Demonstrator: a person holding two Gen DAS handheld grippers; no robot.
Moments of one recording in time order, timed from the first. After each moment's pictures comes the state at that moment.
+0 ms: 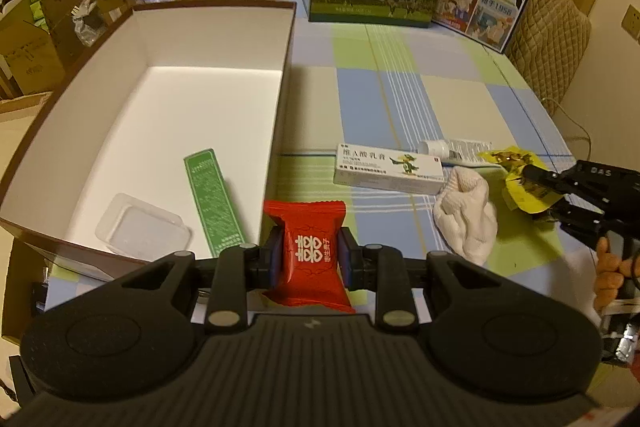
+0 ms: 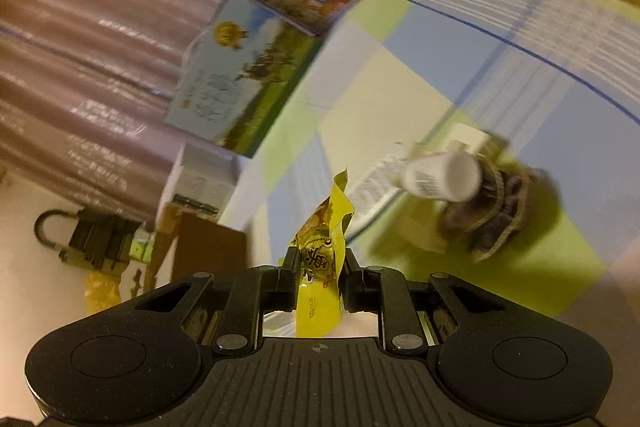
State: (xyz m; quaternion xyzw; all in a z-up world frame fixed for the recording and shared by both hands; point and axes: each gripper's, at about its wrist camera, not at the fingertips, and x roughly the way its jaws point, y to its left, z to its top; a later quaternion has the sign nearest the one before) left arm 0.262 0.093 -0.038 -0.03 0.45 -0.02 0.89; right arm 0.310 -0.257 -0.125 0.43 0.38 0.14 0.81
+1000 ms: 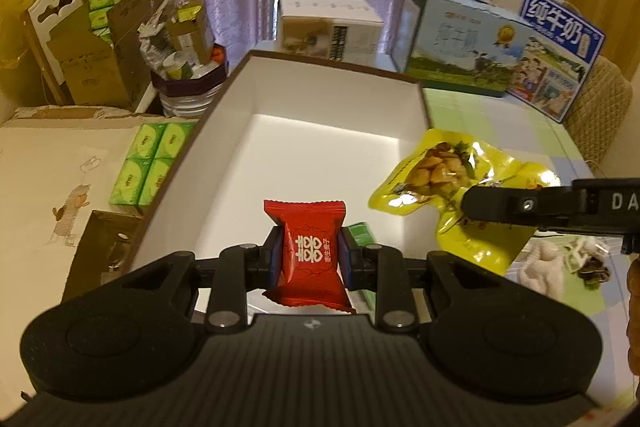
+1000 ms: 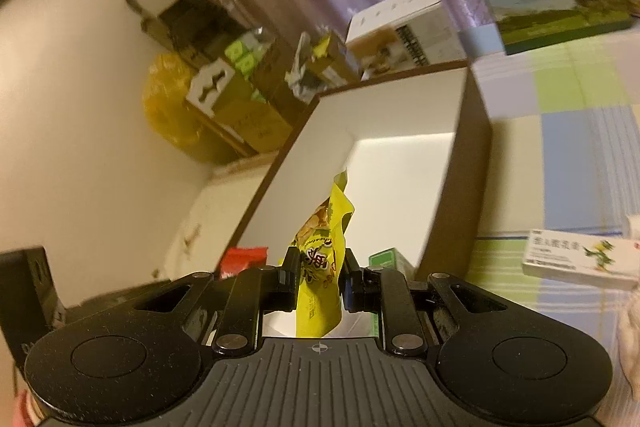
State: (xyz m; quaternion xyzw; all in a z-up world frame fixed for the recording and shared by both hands) left arm 0.274 0.225 -0.004 -0.05 0.41 0.05 0.91; right arm 0.318 0.046 -0.025 0.16 0.44 0.37 0.80
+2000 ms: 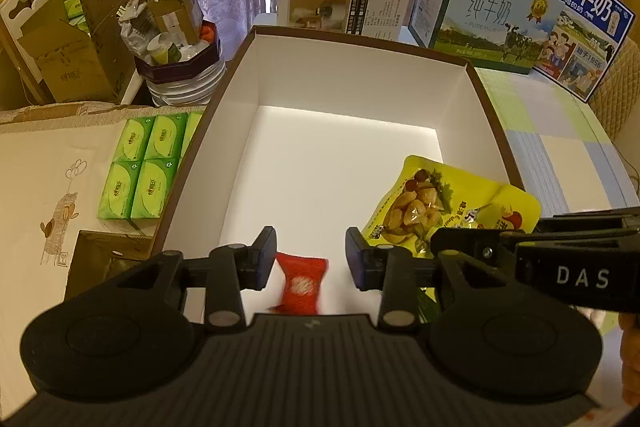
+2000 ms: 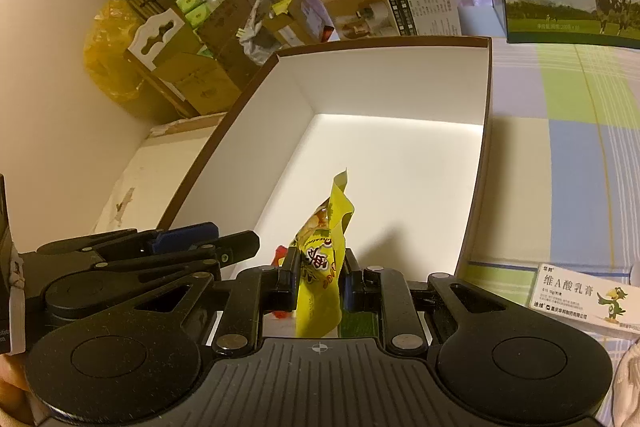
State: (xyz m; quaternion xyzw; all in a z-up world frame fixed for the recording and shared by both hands) left arm 0.359 0.264 -0.046 -0.03 0.45 0.02 0.89; right arm 0.362 0.110 -0.064 0.08 0.49 0.31 0.81
